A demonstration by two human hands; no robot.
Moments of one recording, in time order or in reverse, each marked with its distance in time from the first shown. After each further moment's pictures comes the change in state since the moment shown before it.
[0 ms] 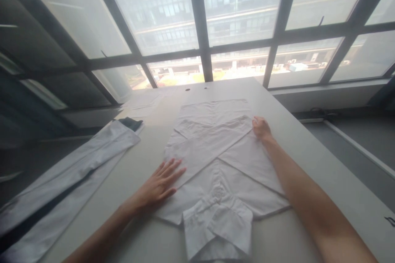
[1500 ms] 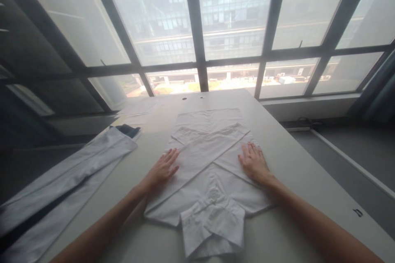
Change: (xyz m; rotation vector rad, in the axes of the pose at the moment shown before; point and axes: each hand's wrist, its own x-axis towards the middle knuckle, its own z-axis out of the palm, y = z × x) left_hand 0.048 -0.034 0.011 0.054 0.198 -0.211; right_hand -0.154 -0.040 -0.044 -0.858 -0.400 -0.287
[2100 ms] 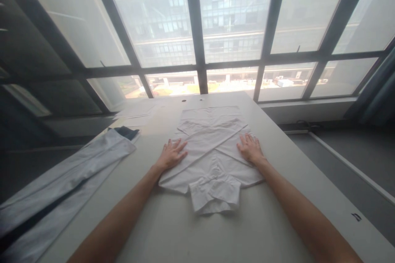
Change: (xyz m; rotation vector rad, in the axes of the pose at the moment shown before) left_hand 0.090 -0.023 0.024 -0.034 -0.060 -0.156; right_hand 0.081 0.014 0.000 -0.034 -0.061 0.060
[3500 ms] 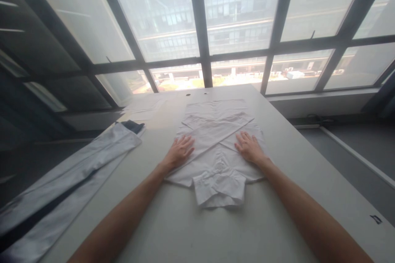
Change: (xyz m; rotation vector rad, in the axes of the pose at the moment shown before) left_hand -0.019 0.033 -0.002 0.052 0.090 0.146; right_hand -0.019 -0.023 0.001 0.065 -0.022 -0.230
